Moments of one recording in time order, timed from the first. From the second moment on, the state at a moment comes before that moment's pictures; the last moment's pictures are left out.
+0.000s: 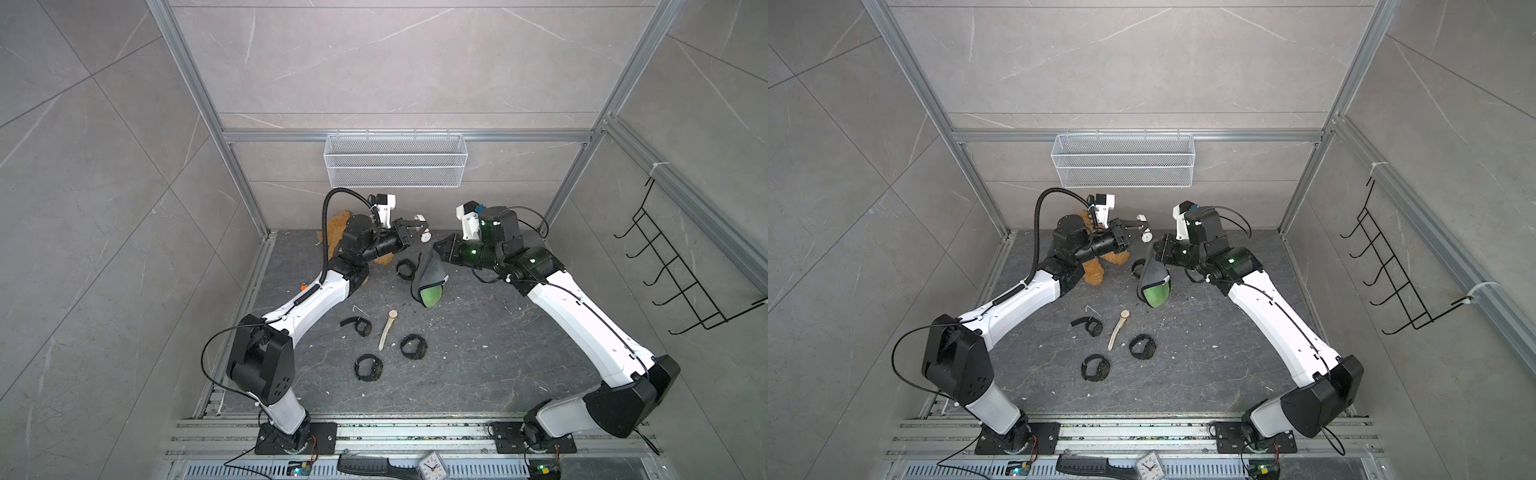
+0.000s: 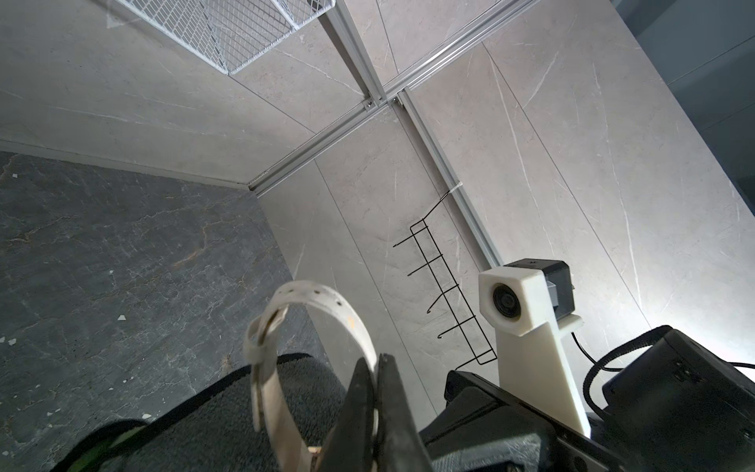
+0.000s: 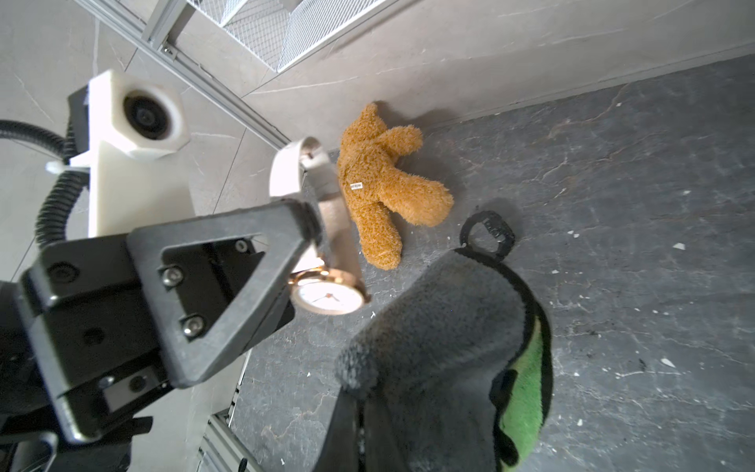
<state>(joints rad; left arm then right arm) -0.54 1.67 1.38 0.36 0.59 -1.01 0.52 1.48 1.61 -0.63 -0.22 0.61</state>
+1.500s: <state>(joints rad) -0.52 1.63 1.36 0.34 0.59 -1.01 0.53 1.48 1.58 -0.62 -0.18 0.64</state>
